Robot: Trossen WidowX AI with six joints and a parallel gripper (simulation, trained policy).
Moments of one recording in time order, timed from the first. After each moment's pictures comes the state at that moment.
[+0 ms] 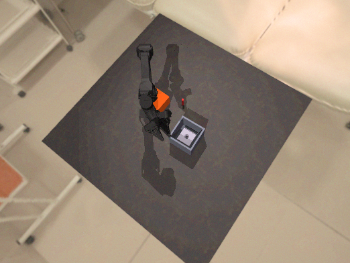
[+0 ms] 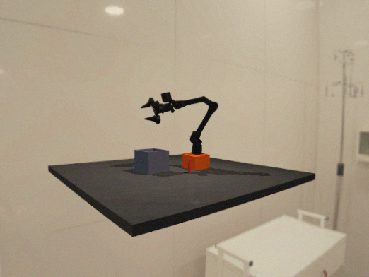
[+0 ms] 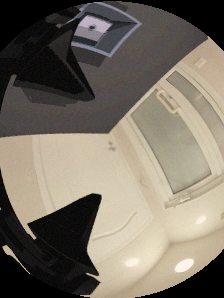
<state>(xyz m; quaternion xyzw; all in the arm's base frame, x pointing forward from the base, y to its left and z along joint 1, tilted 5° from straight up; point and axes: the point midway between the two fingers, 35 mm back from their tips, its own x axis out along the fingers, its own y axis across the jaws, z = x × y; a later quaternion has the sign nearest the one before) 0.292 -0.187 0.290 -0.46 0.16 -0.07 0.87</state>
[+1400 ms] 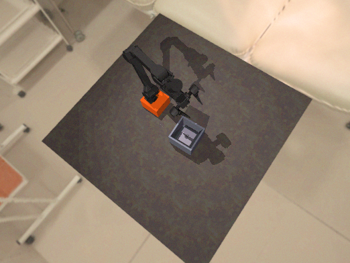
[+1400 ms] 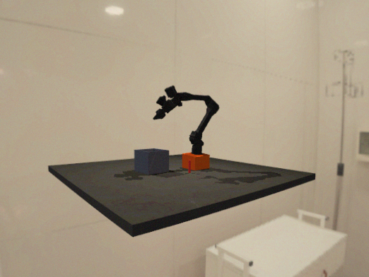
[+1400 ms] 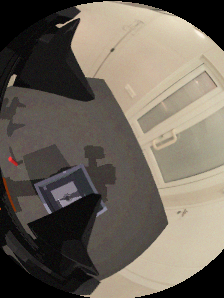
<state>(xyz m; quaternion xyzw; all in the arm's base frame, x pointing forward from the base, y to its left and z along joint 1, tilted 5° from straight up) 0.303 0.008 0.289 0.22 0.26 0.03 0.94</state>
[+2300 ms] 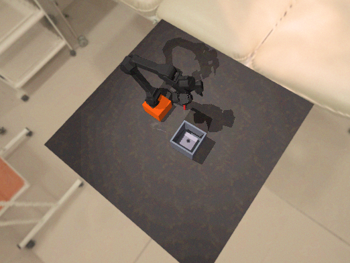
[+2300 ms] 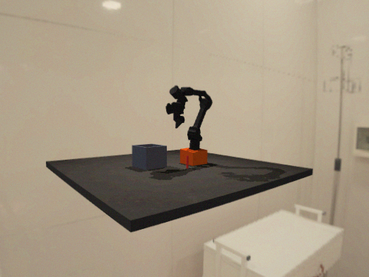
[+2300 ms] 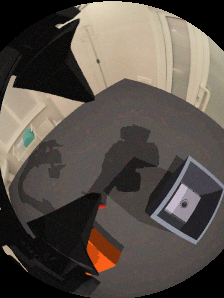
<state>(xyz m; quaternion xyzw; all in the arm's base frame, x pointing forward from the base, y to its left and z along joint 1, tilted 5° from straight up) 0.225 0.103 0.227 0.46 0.50 -0.05 0.73</state>
